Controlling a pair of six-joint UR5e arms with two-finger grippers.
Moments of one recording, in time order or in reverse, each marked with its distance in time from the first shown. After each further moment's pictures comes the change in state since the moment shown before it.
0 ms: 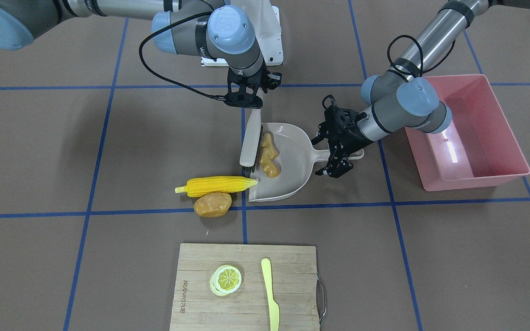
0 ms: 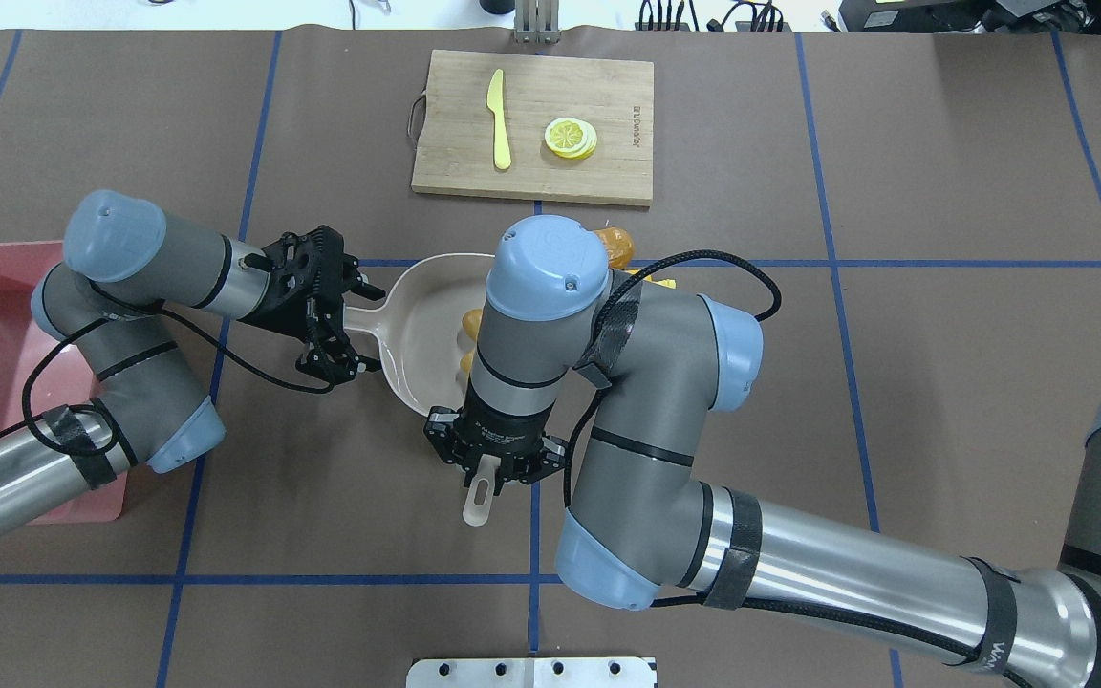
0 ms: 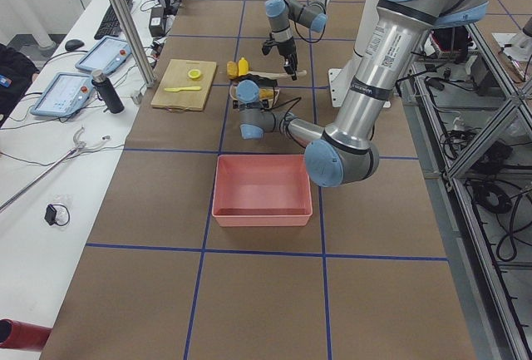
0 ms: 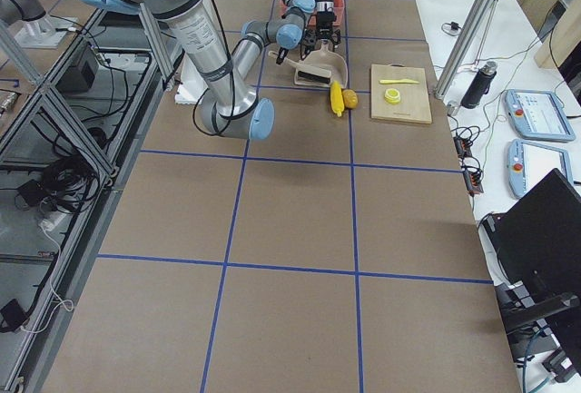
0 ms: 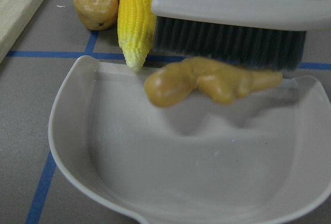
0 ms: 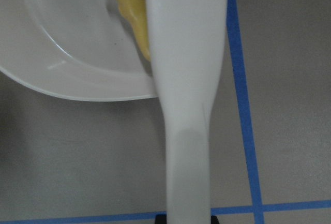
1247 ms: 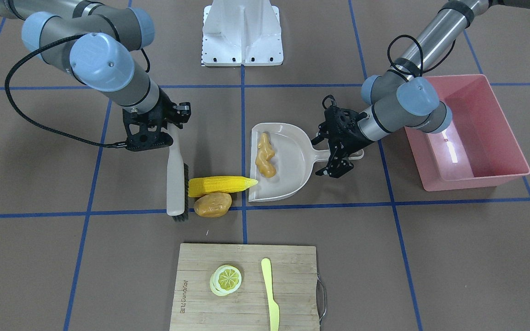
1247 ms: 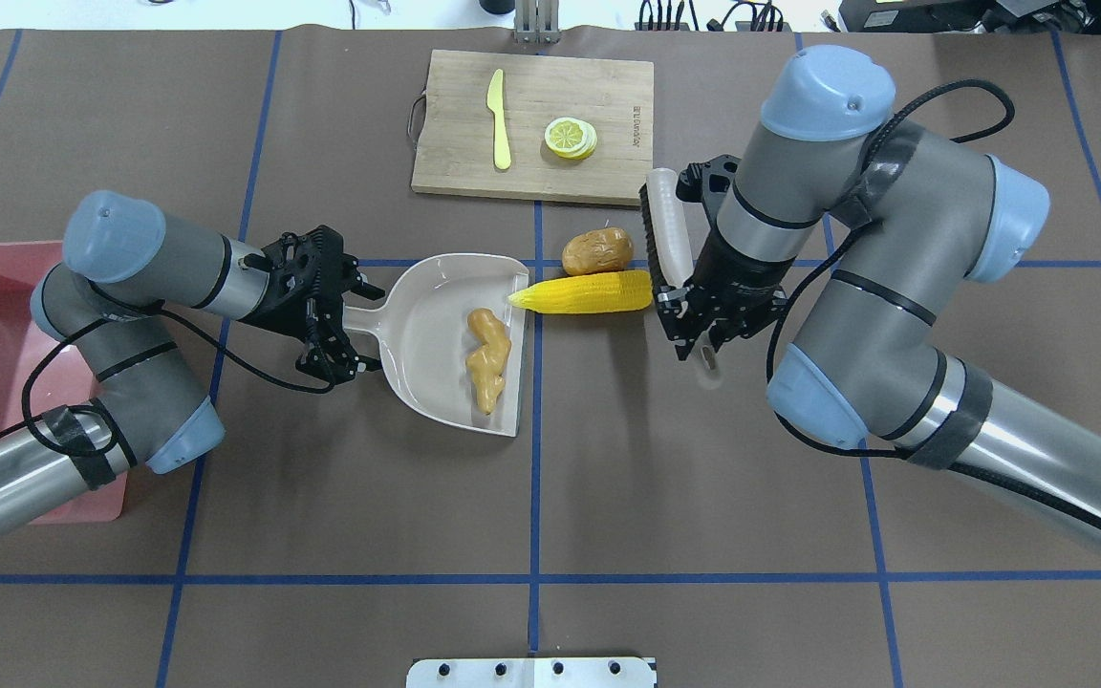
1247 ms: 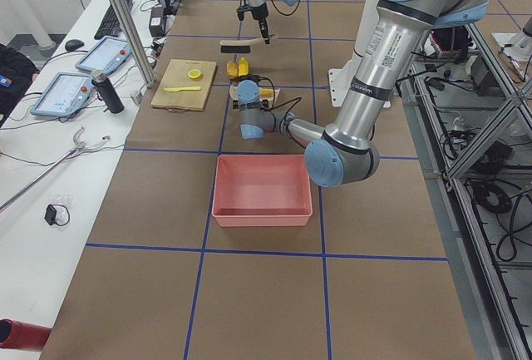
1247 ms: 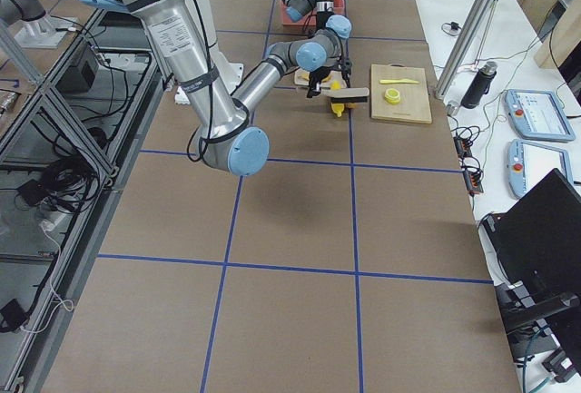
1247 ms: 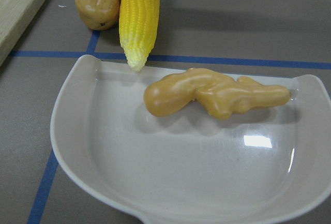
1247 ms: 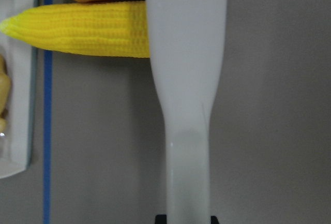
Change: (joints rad) left arm 0.001 0.001 -0.001 0.000 0.005 0.000; right arm 0.294 -0.276 0.170 -0.190 0.056 -0.722
